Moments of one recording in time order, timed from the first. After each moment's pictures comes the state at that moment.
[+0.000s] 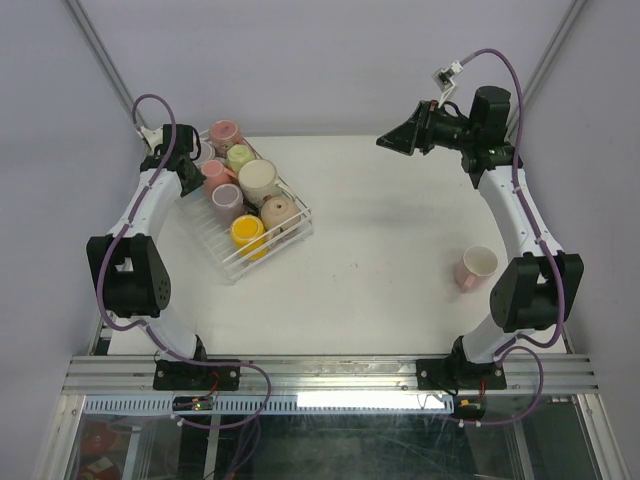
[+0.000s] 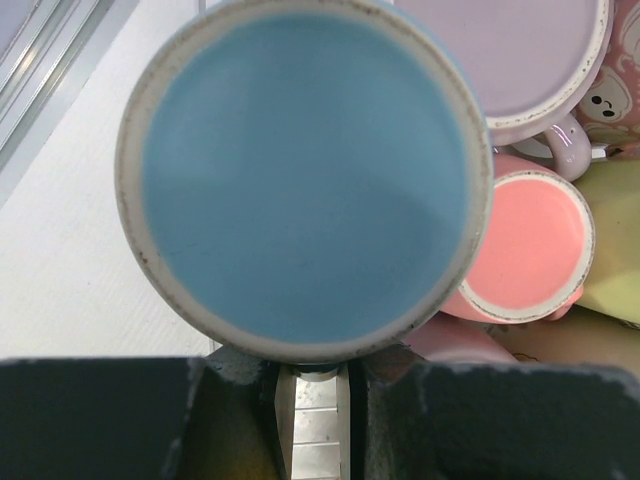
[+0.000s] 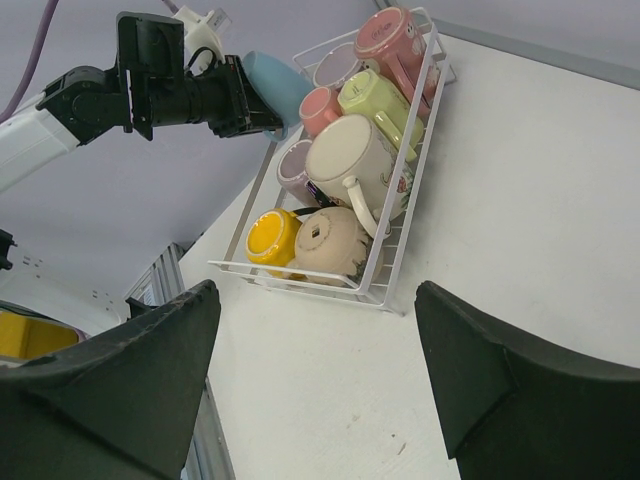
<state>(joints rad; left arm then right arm) 0.00 1.71 1.46 -0.62 -0.36 -0.56 0.08 1.60 1.53 -0.15 -1.03 0.41</state>
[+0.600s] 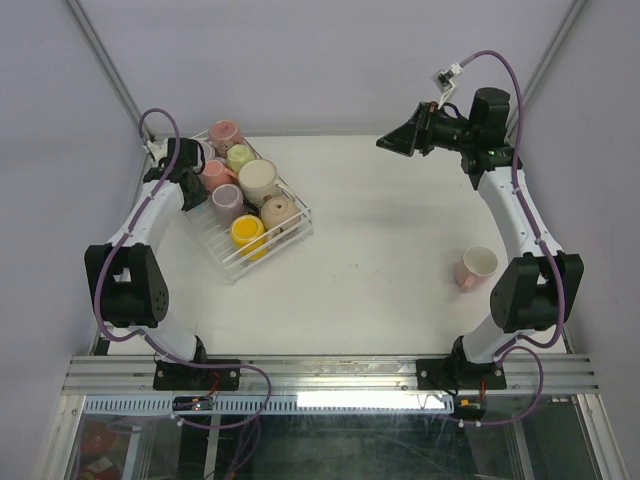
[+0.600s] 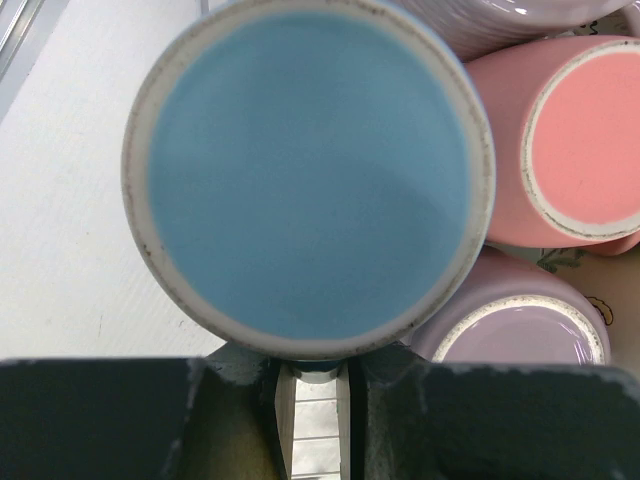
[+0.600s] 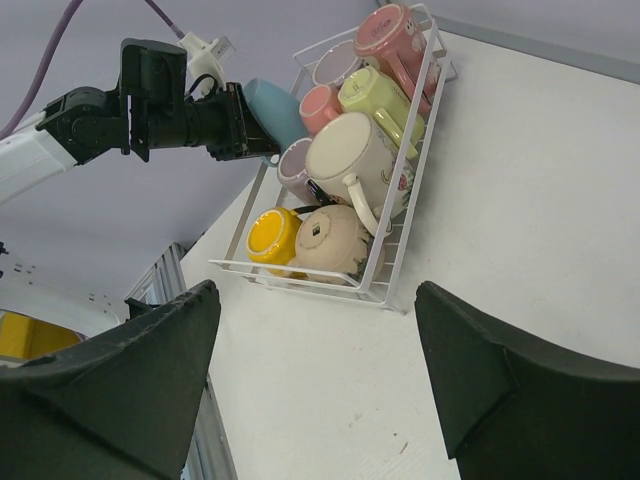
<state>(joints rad) -0.01 1.63 1.33 -0.63 -0.34 -0.56 0.08 1.60 1.52 -0.14 -1.03 0.41</state>
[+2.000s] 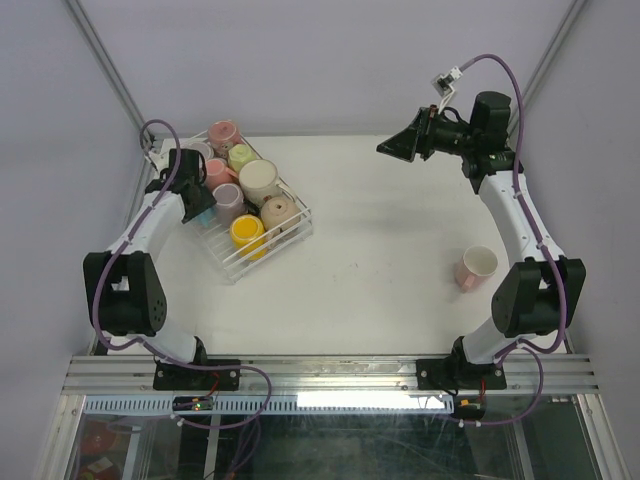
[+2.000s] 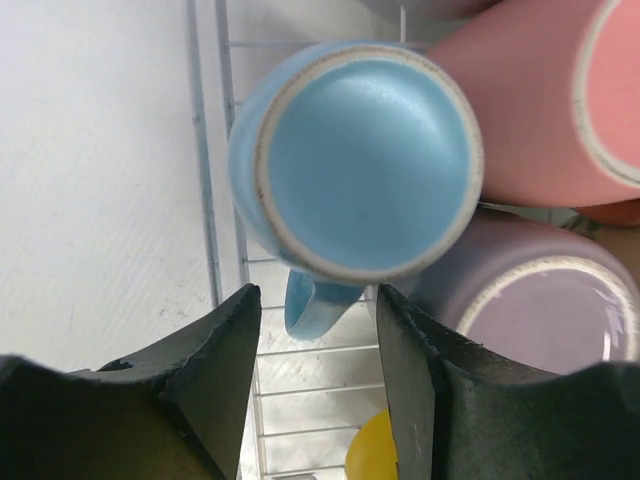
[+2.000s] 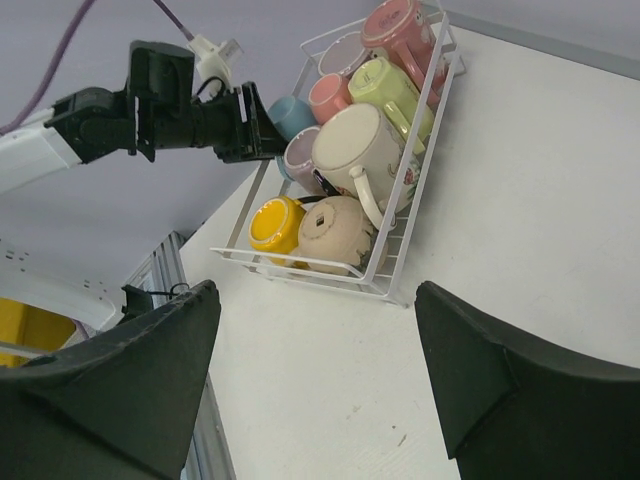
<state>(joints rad) -0.02 1.60 1.21 -0.55 -0.30 -0.59 0.07 1.57 1.48 -0.13 -1.04 0.40</state>
